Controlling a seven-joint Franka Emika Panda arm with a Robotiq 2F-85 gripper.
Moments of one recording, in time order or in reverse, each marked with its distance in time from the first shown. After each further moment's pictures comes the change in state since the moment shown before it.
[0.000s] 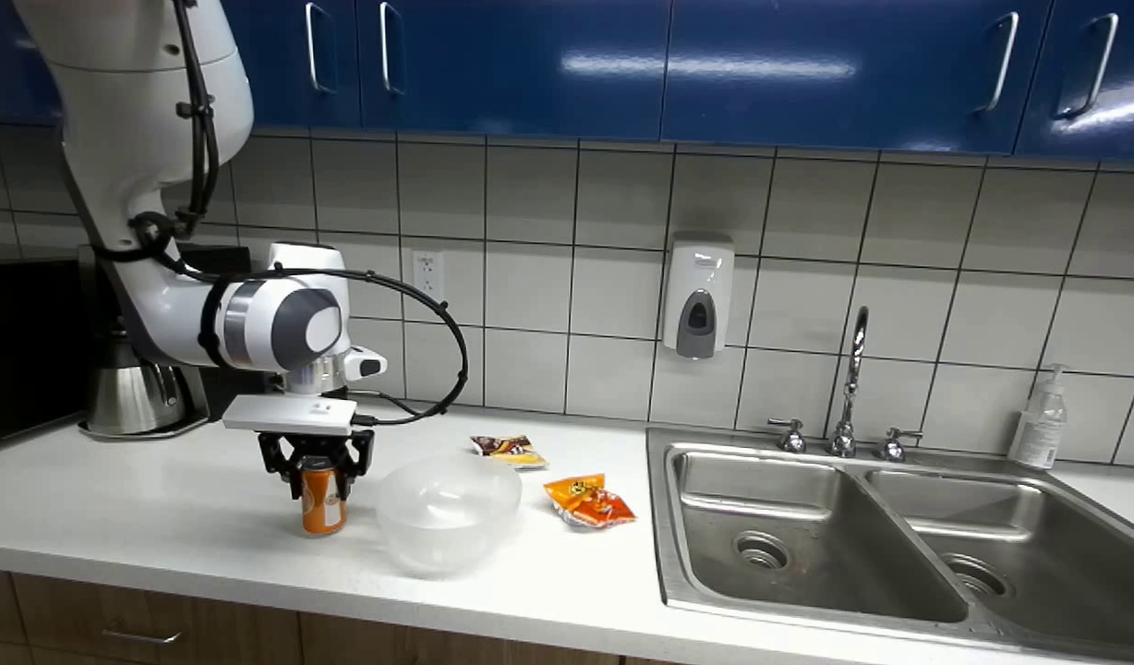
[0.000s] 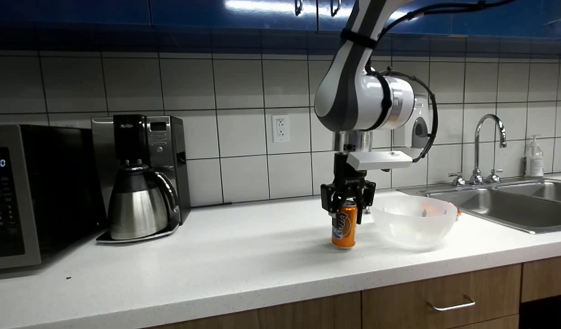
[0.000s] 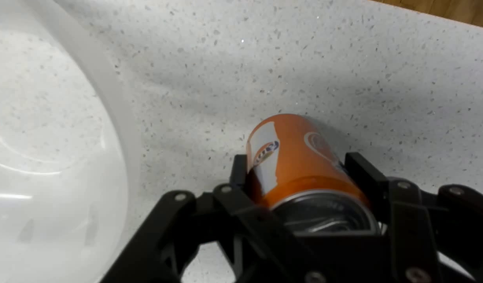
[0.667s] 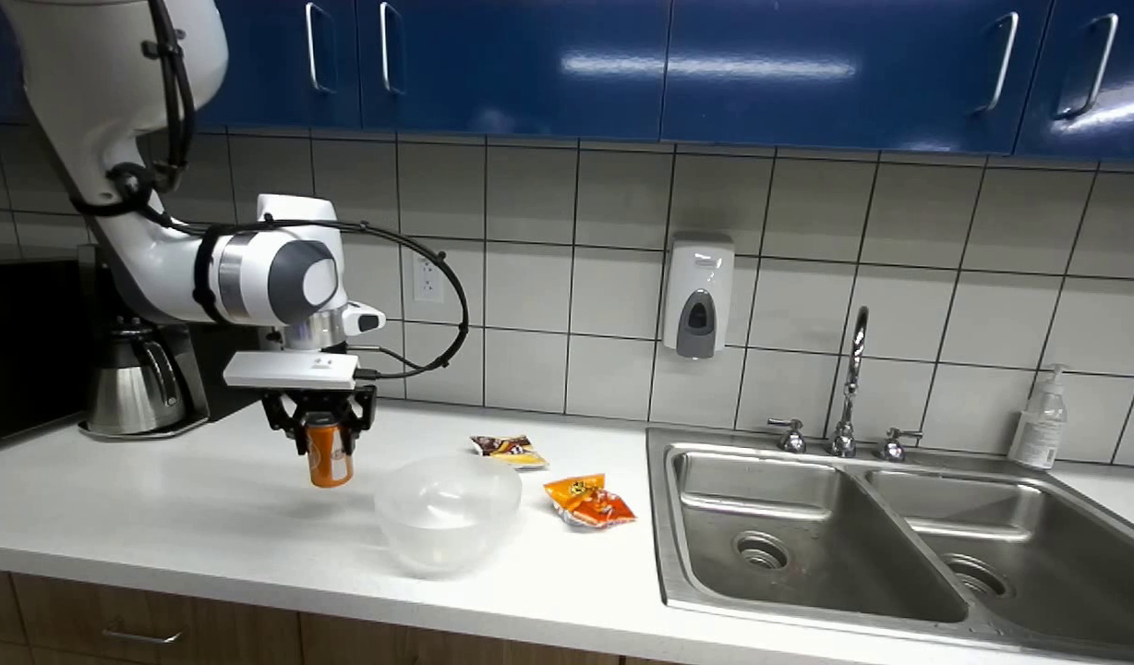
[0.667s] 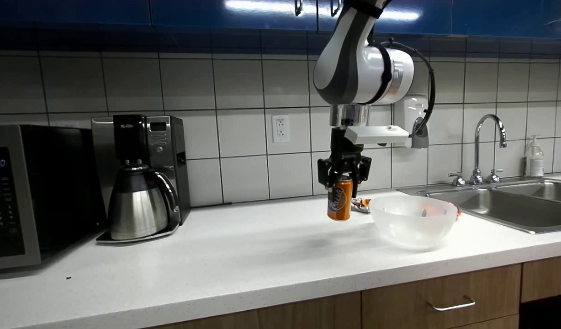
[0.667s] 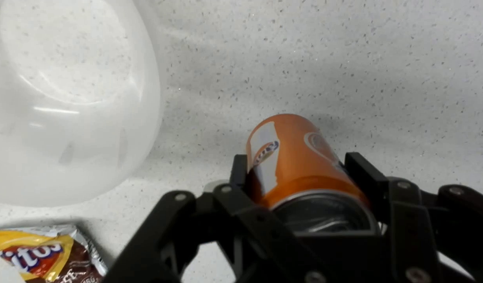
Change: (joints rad) arm 0.006 -0.111 -0.004 0.004 -0.027 -0.035 0.001
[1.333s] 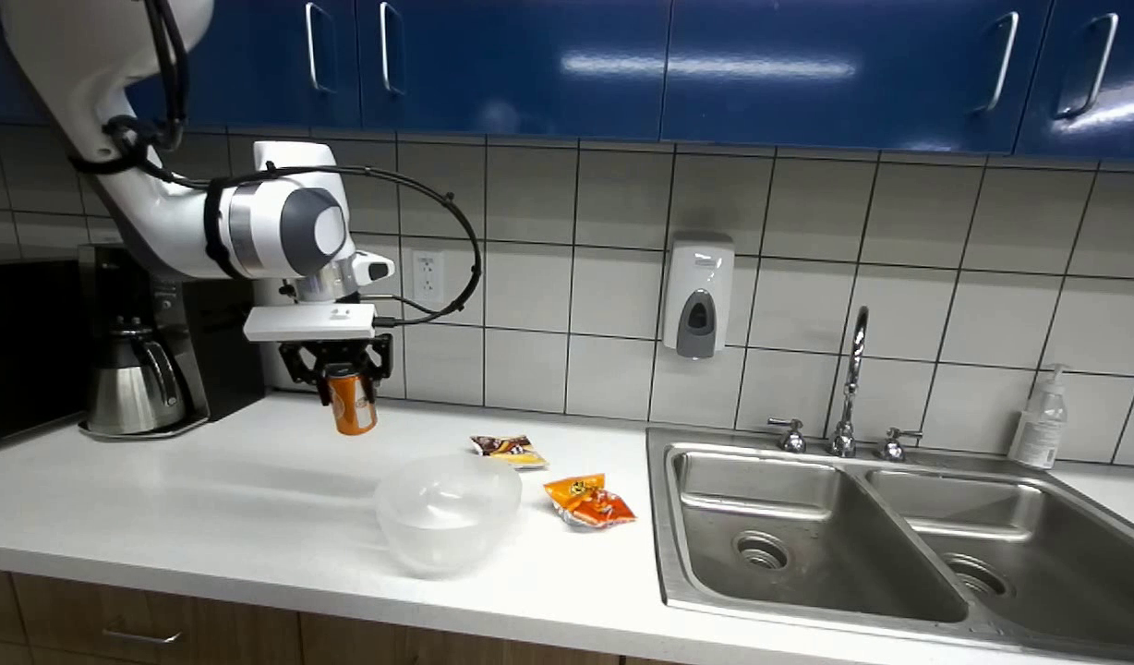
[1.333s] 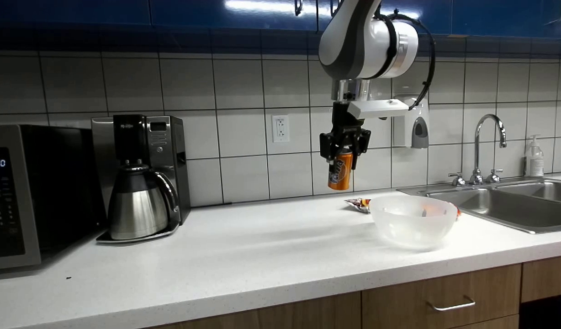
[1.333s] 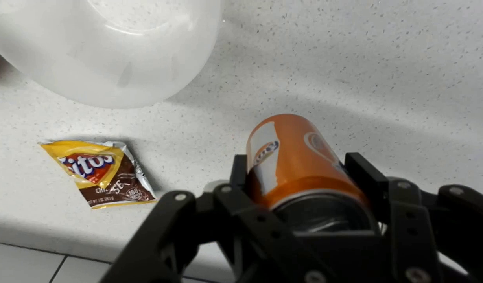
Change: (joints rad) arm -0.001 -0.090 -0.027 0.033 -0.082 -0.011 0.002
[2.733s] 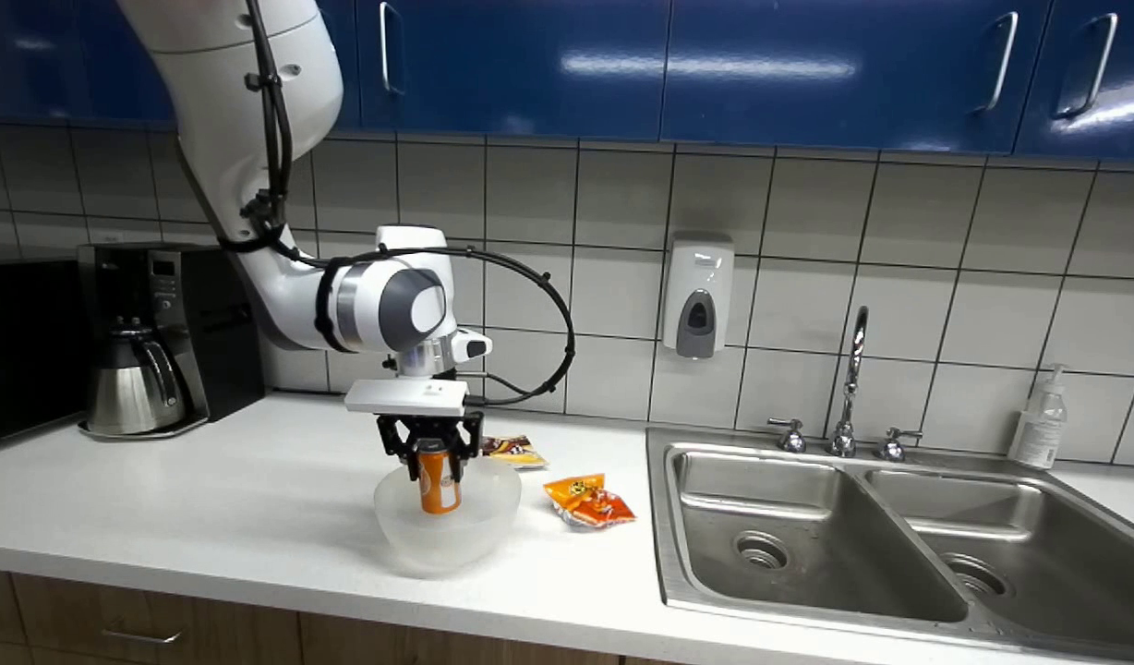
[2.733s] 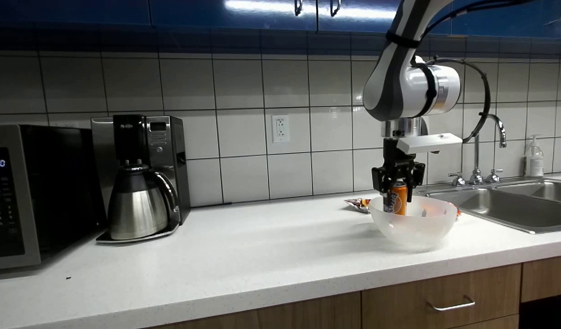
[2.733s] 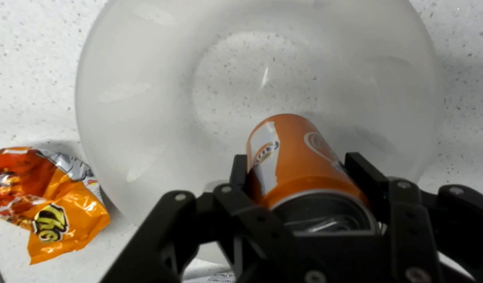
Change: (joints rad) arm -0.122 0.169 -0.116 0.007 0.034 0.014 -0.043
